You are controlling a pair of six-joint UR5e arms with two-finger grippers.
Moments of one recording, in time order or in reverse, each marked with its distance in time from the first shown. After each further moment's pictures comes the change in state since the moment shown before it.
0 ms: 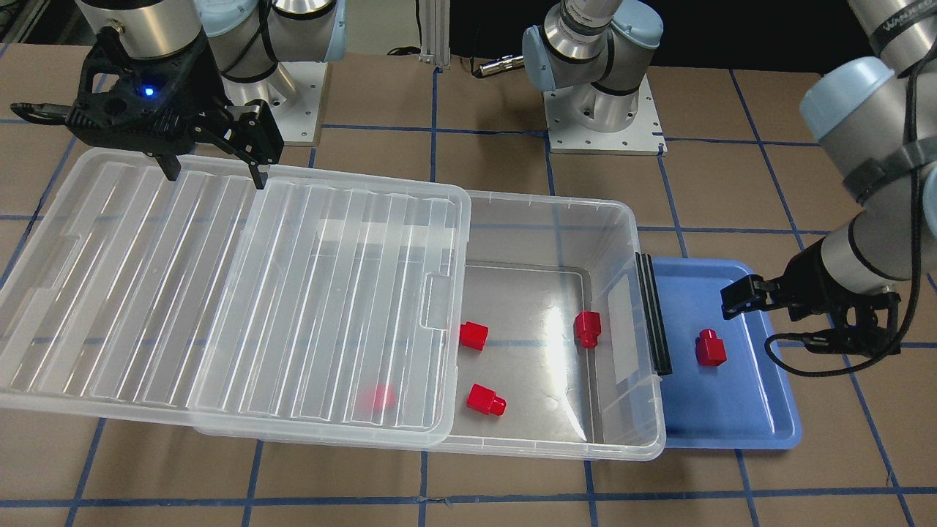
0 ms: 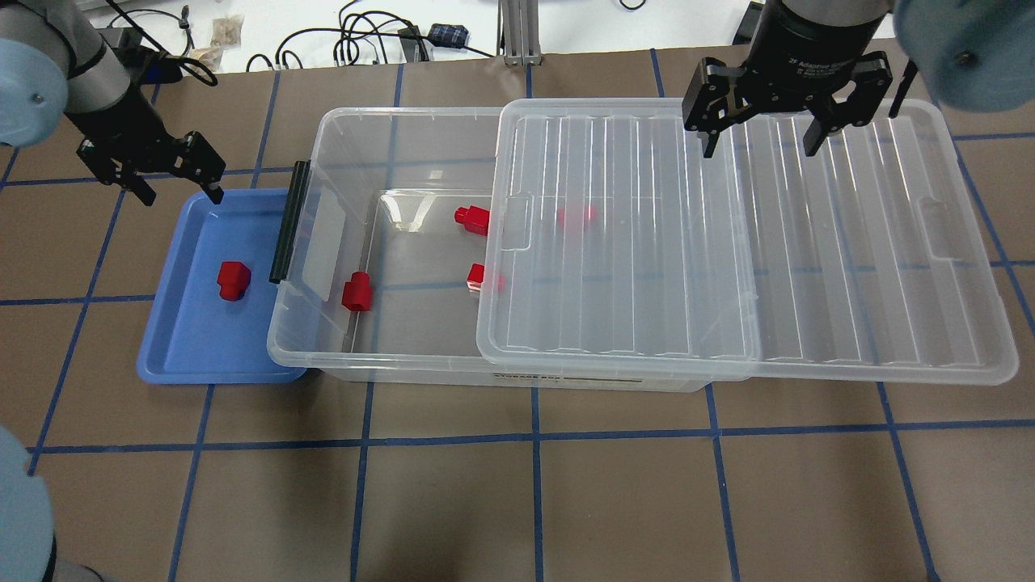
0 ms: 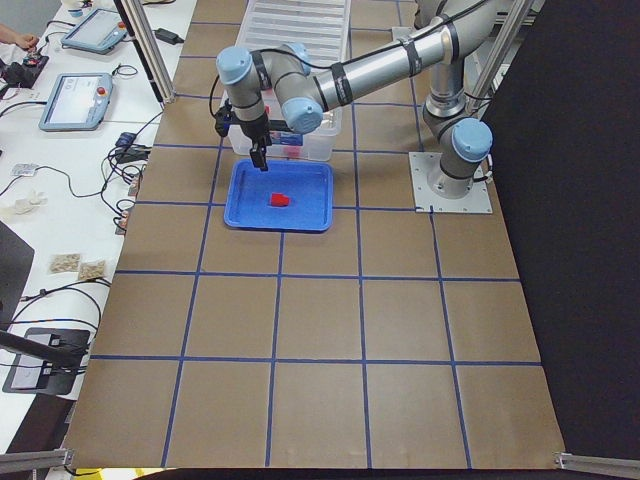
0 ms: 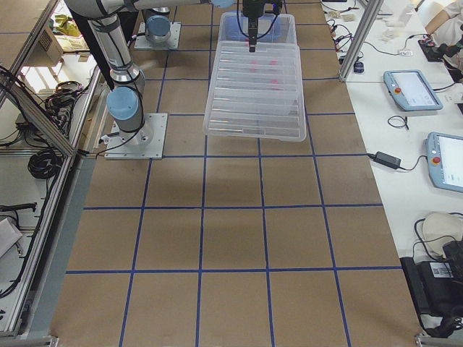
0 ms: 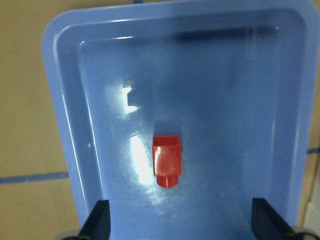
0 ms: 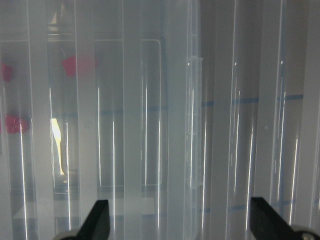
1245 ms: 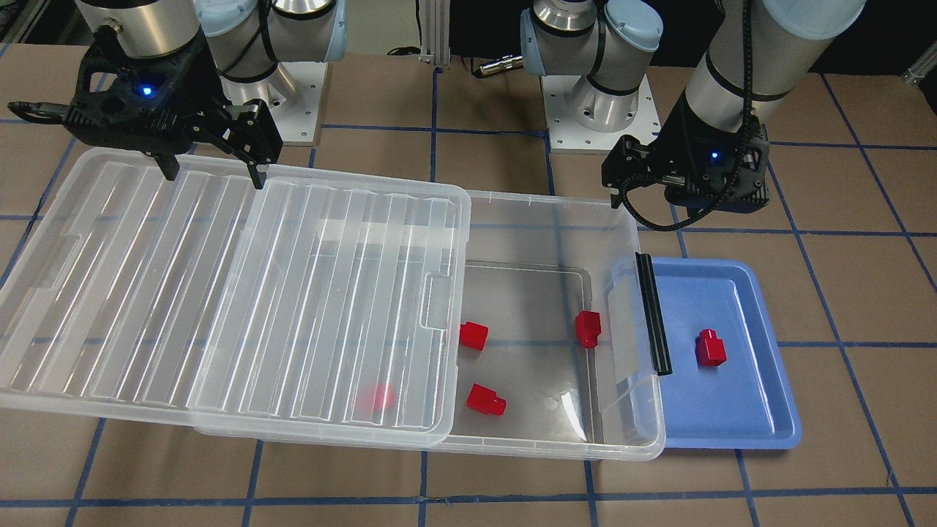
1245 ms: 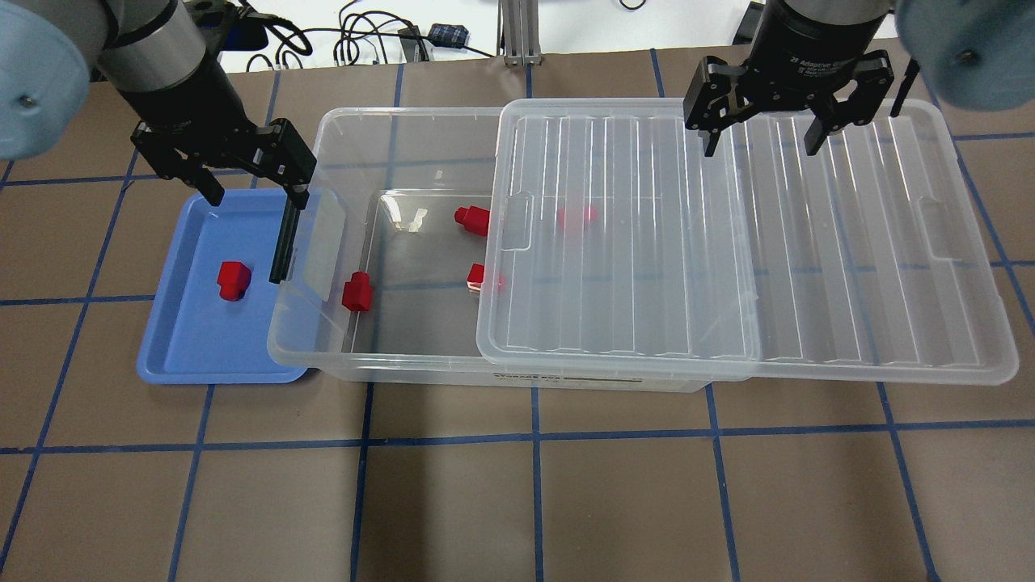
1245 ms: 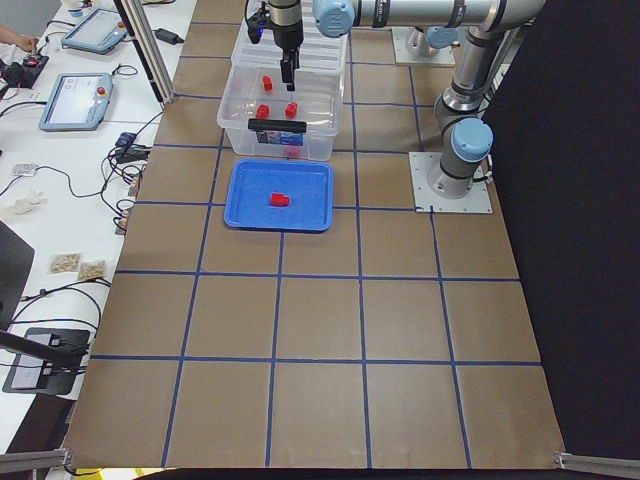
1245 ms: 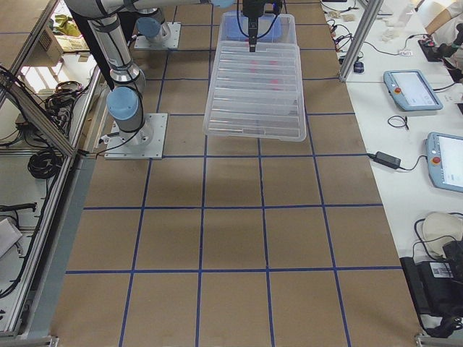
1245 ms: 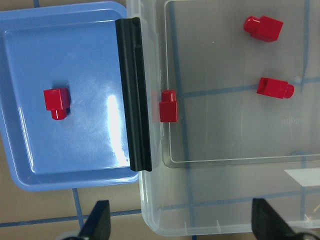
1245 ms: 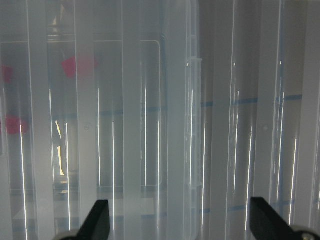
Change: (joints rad) left arm -0.230 0.242 -0.068 -0.154 -0.031 -0.145; right arm -0.001 0.000 -0.001 0.000 0.000 0.001
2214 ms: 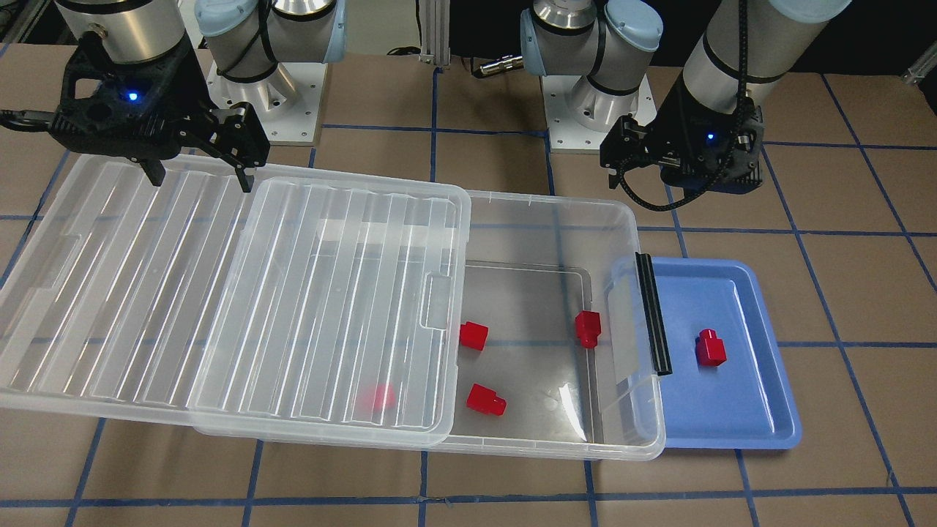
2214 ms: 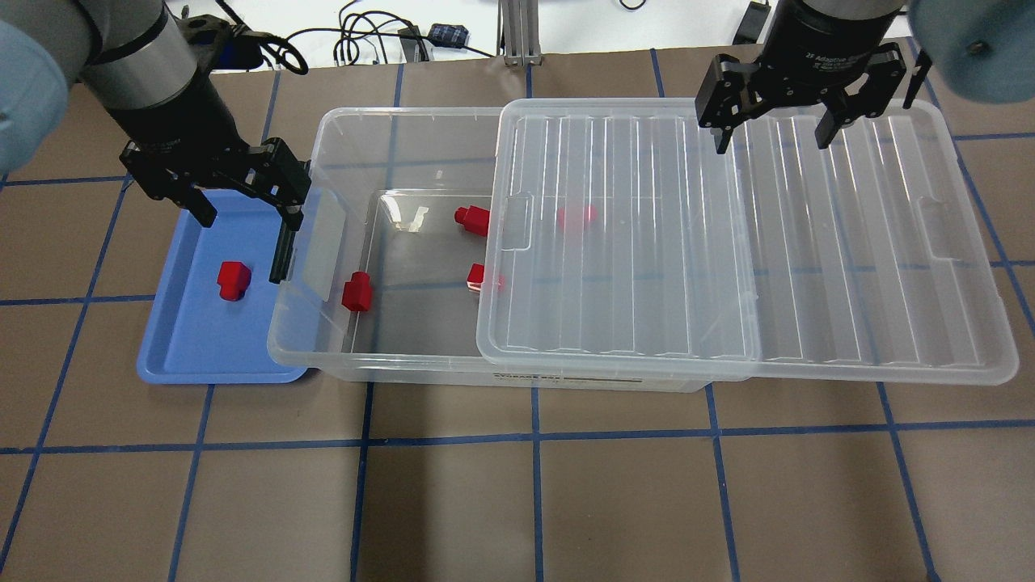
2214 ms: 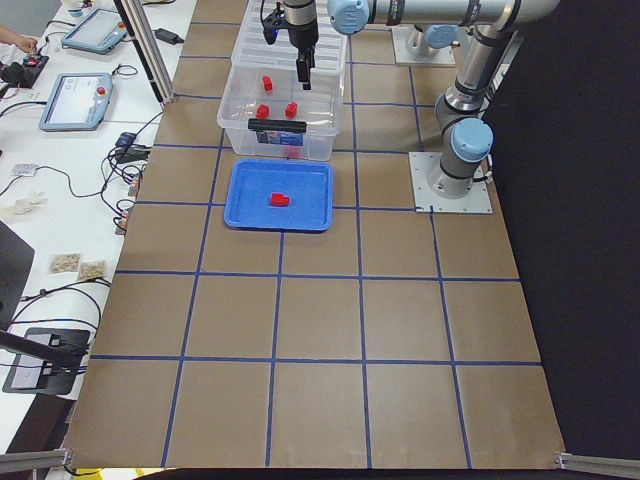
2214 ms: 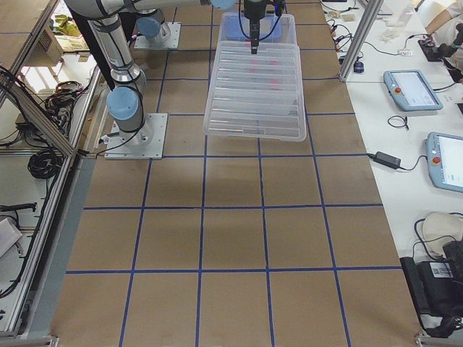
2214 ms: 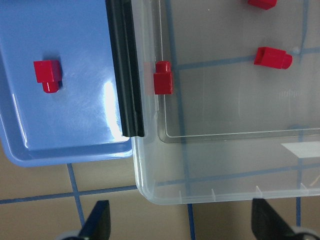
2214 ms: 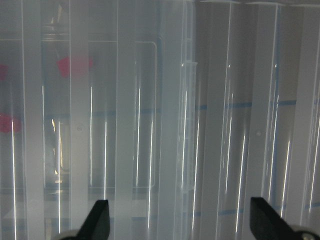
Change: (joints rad) left arm 0.003 0.032 -0.012 -0.058 -0.003 0.001; right arm -0.047 0.005 -0.005 -0.007 -0.009 -0.113
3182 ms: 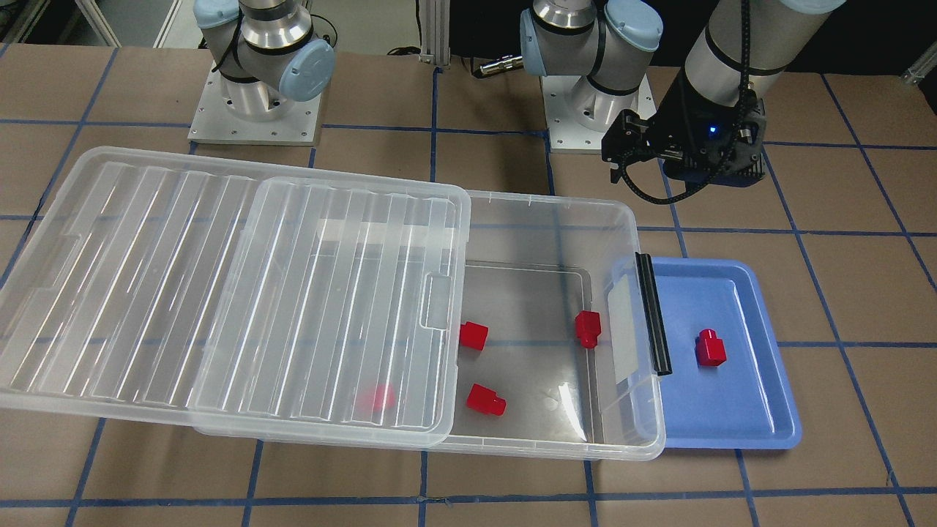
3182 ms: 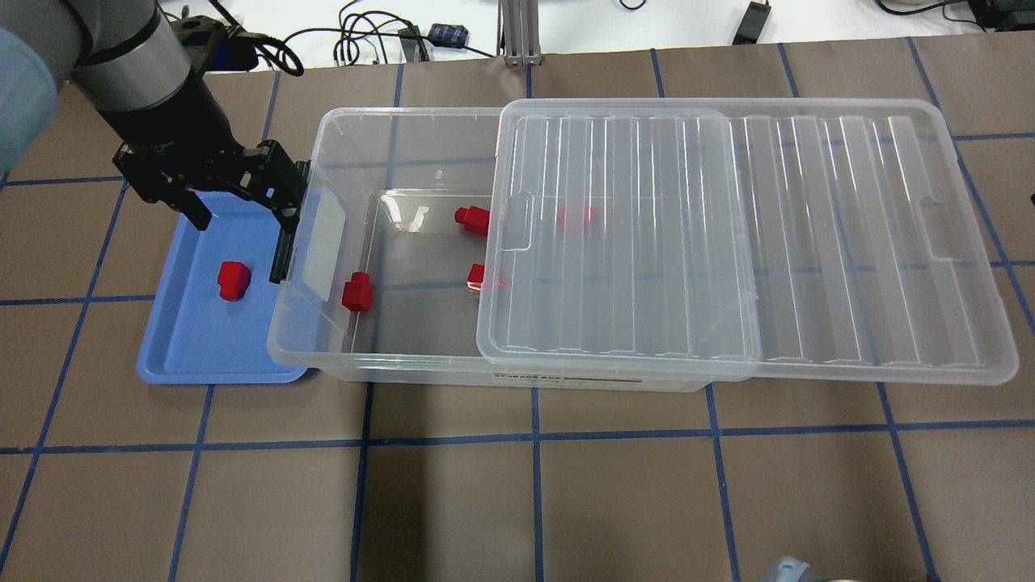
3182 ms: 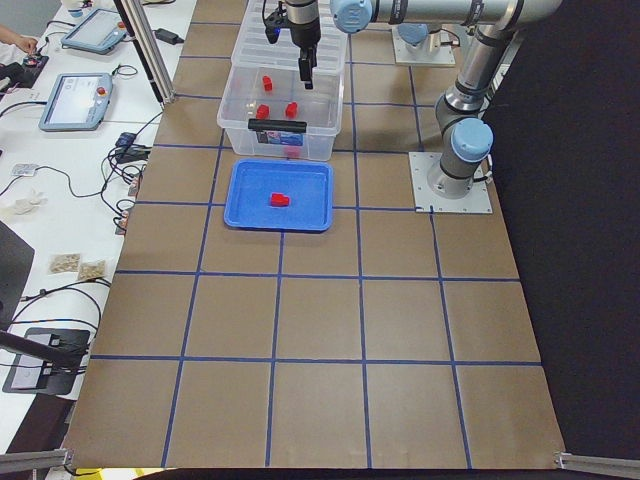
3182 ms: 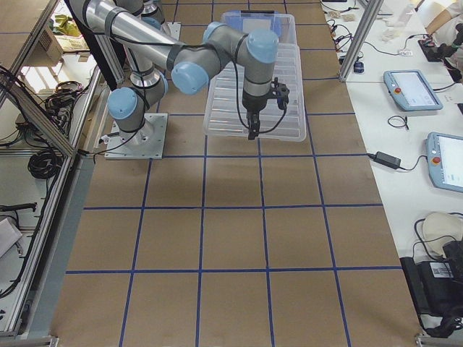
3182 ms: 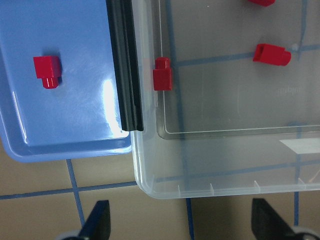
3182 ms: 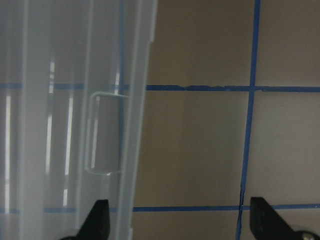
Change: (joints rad) left arm 0.004 0.011 -0.002 -0.013 0.004 0.002; right arm -0.672 0.031 0.203 -0.195 0.011 -0.708
